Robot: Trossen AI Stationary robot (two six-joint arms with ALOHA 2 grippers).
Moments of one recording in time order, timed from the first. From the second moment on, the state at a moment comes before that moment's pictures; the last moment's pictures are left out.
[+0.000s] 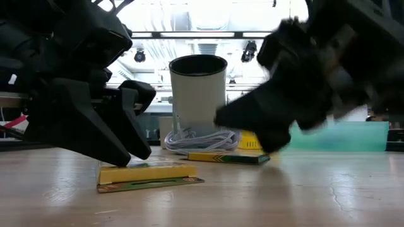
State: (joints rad) left arm -0.50 1.80 0.67 0.51 -0.17 -0.02; right arm 0.45 2.09 0.68 1.17 0.21 0.51
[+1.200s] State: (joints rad) left arm -0.50 1.80 0.67 0.50 -0.18 -0.06; right arm 0.47 2.02 0.78 0.68 0.18 0.12
